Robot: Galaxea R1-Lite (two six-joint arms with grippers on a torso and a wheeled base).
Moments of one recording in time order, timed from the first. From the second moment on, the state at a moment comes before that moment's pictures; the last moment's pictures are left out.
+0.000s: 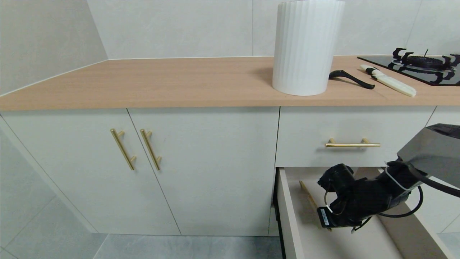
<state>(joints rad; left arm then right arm) 0.00 0.00 0.00 0.00 0.02 0.00 0.34 2.20 -0.93 -0.11 -0.02 0.26</state>
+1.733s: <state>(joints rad) 0.00 0.00 0.00 0.00 0.02 0.00 0.36 2.23 -0.90 -0.17 -0.11 0.27</state>
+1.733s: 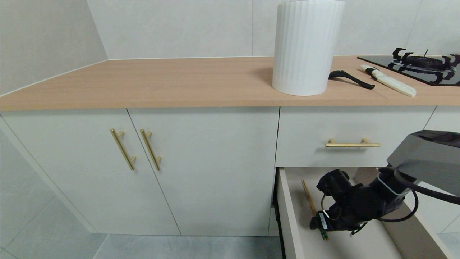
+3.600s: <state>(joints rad) 0.00 0.00 0.00 0.00 0.02 0.00 0.28 1.44 -0.77 -0.18 -0.16 0.08</state>
